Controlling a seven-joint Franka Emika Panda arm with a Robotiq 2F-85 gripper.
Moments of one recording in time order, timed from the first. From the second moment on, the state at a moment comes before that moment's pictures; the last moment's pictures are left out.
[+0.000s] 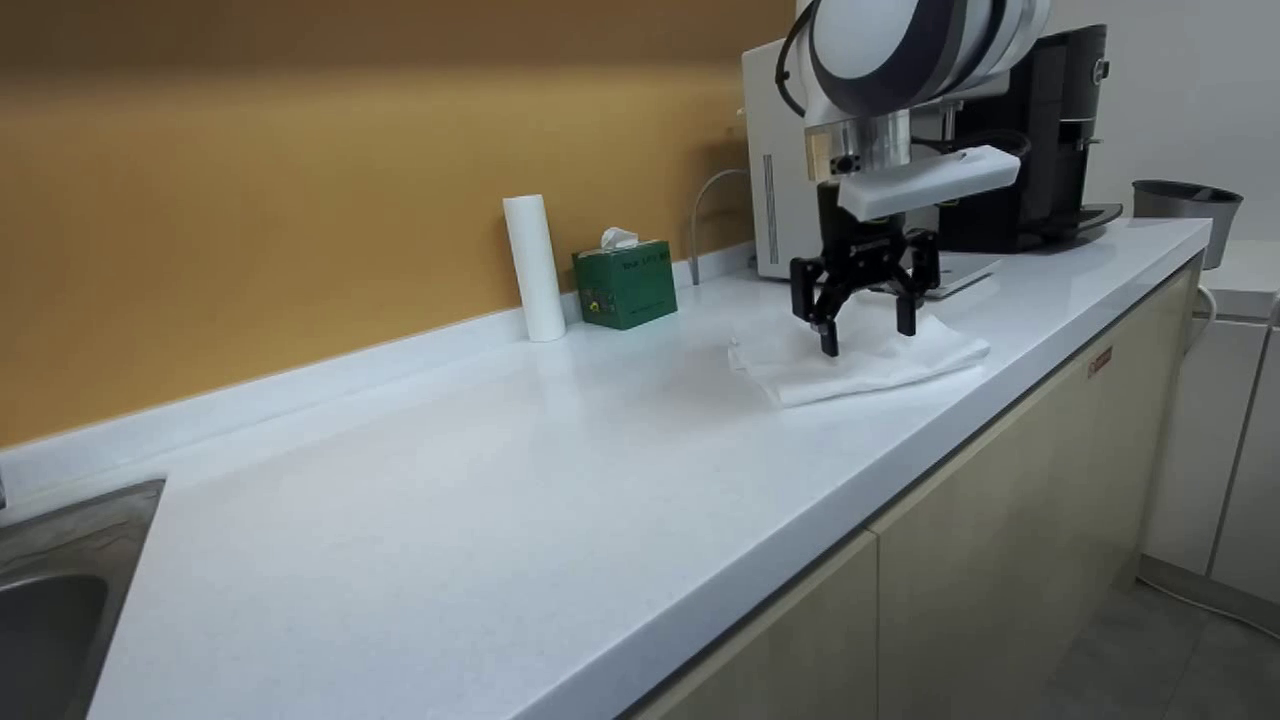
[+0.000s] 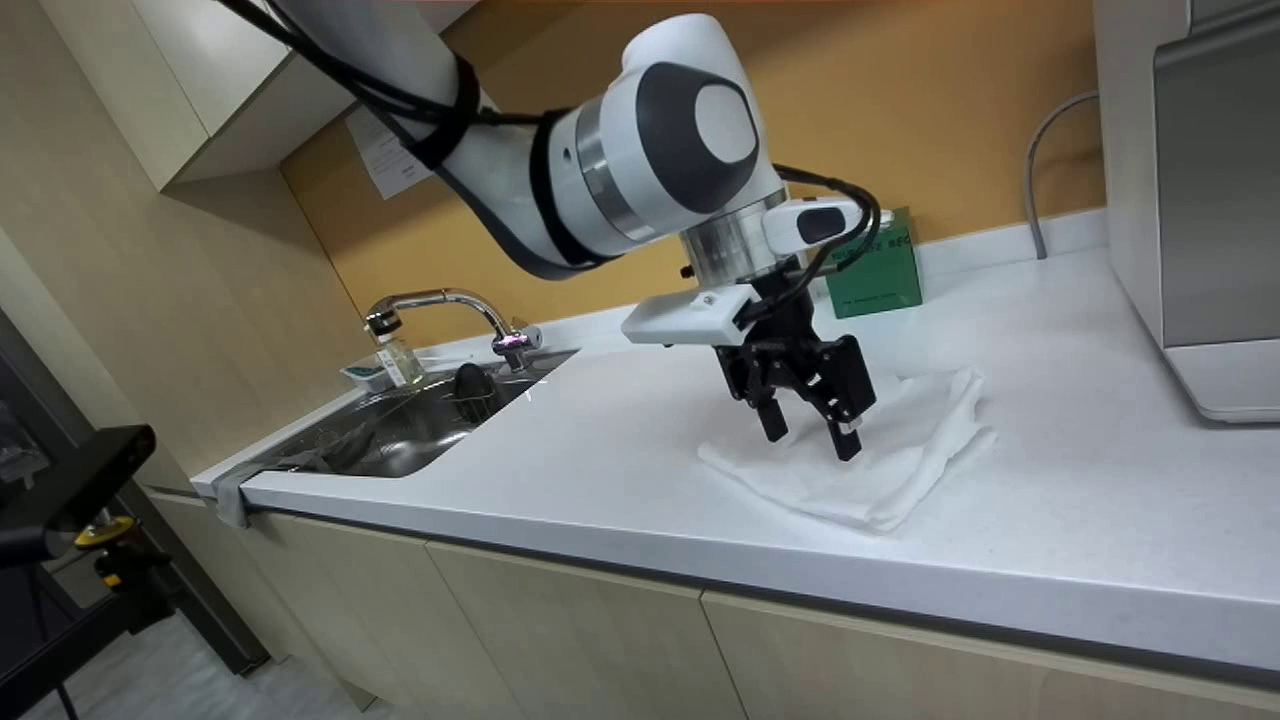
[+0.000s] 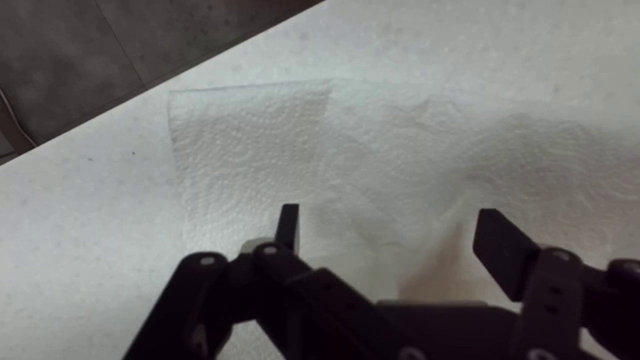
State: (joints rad) arm -0.01 0.29 -0.06 -2.20 -0.08 2.50 0.41
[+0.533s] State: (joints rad) arm 0.00 0.35 -0.08 -2.16 -0.06 2.51 0.41
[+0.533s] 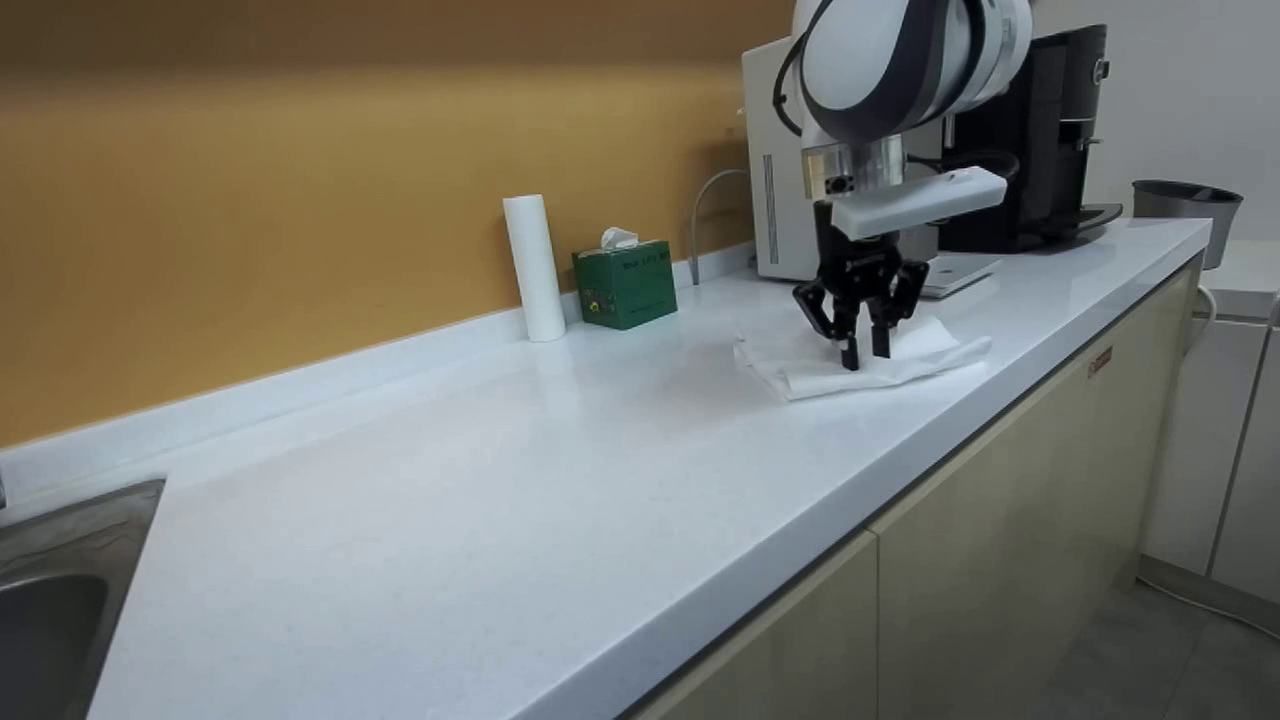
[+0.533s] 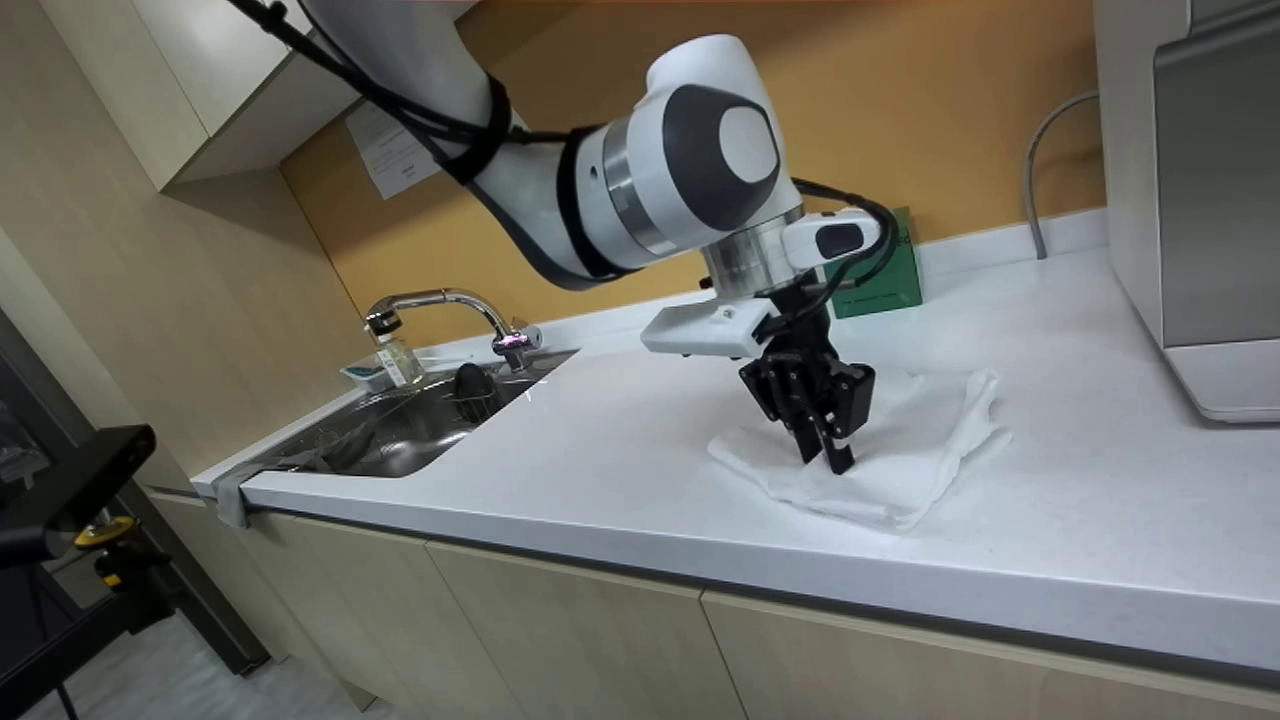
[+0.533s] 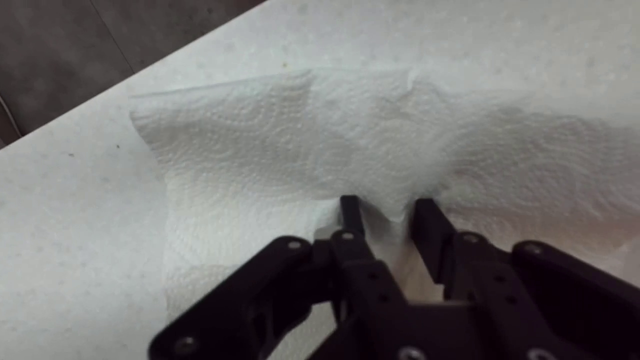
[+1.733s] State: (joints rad) arm -0.01 0.27 -0.22 -2.30 -0.02 2.59 0.52
